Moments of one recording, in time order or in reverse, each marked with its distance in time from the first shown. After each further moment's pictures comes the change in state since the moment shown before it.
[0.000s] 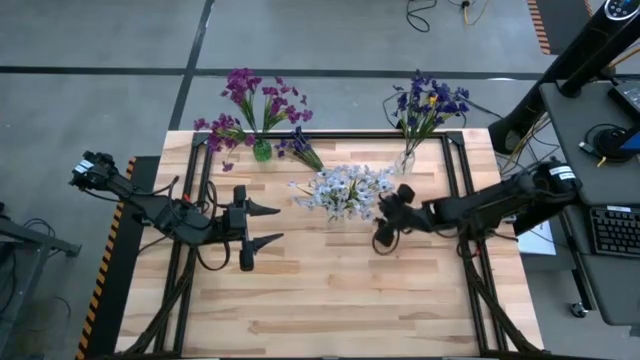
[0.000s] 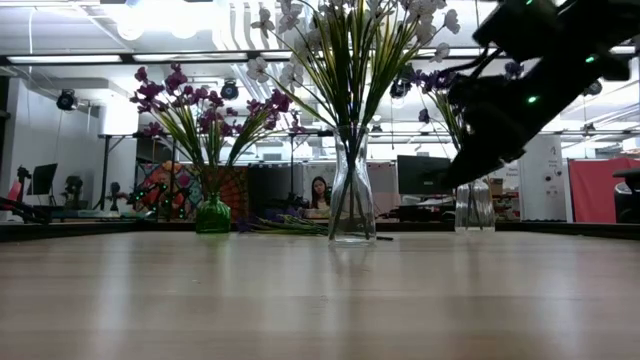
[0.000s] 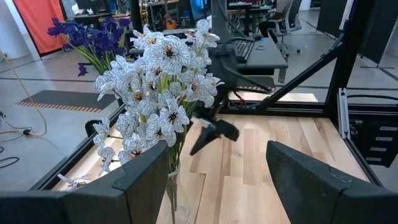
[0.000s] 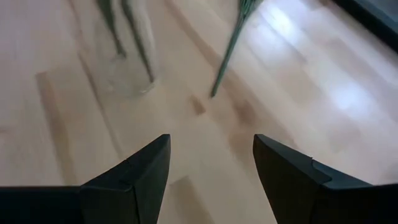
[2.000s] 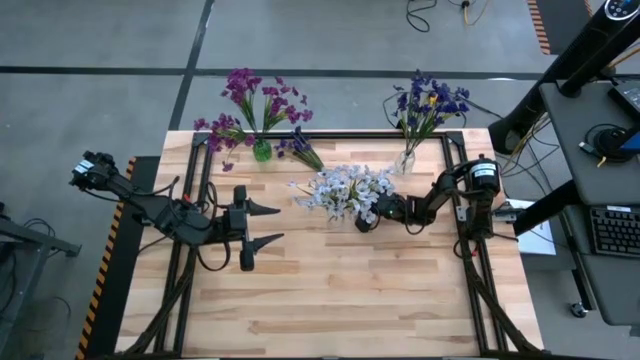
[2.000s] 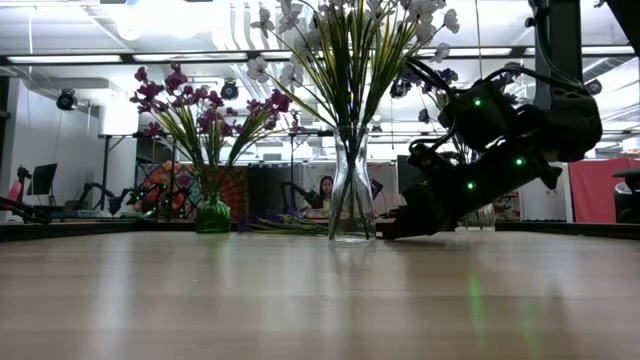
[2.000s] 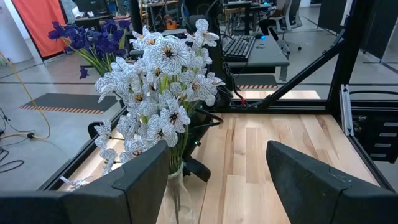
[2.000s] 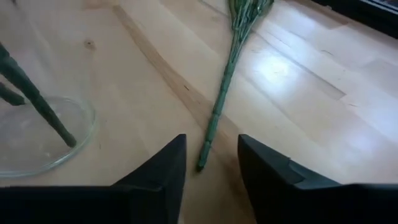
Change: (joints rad) left arm 0.000 0.002 0.000 -0.001 -0.003 0.023; right arm -0.272 0.628 -0.093 1.069 -0.140 -0.257
